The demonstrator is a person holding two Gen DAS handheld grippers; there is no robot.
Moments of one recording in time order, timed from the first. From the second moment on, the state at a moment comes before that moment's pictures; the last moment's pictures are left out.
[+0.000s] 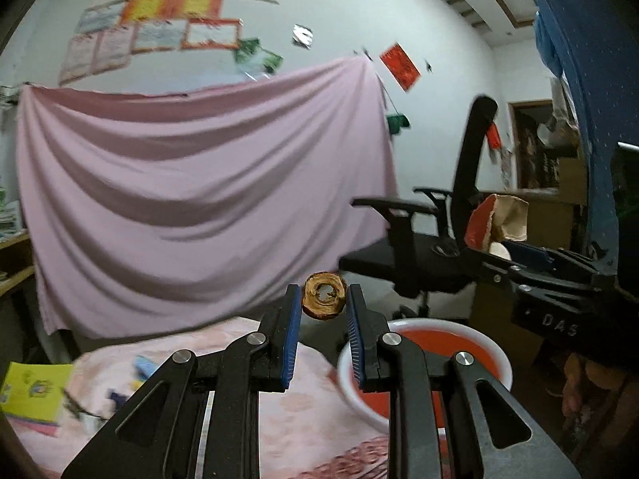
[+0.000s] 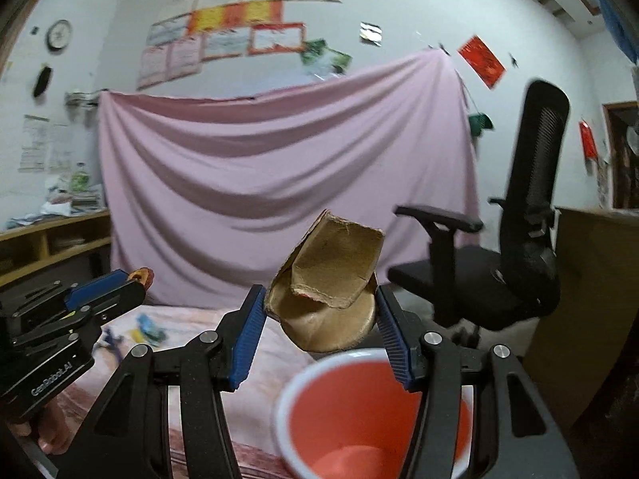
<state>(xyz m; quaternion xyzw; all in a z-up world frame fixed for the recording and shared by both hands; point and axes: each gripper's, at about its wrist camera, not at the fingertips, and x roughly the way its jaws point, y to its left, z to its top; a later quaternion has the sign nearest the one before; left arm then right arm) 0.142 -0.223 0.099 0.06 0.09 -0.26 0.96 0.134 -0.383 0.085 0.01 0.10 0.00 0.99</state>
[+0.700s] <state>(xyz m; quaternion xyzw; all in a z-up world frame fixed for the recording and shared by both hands) 0.240 -0.290 0.060 0.02 0.31 -0.30 0.90 0.184 -0.454 0.008 0.10 0.25 -0.03 0.96</state>
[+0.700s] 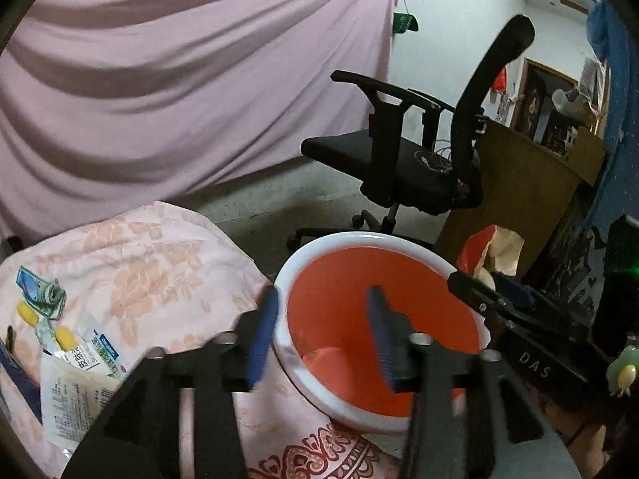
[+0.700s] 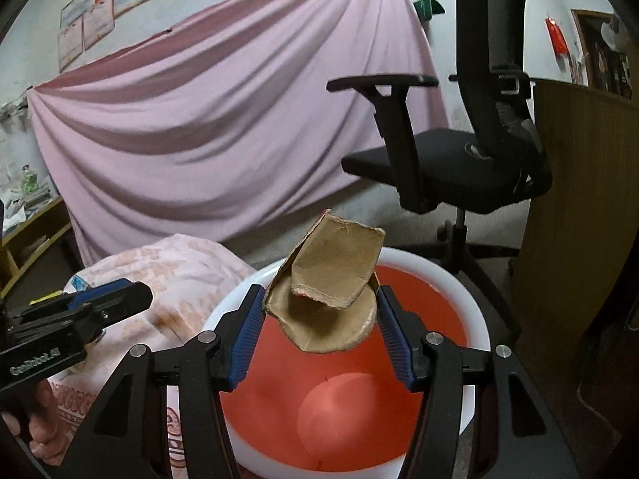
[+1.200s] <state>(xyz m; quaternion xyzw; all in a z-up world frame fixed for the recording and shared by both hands) 0.201 -0.226 0.081 -0.01 0.24 -0.26 0.94 0.167 -0.441 0.037 0.07 0.22 -0.04 0.97</state>
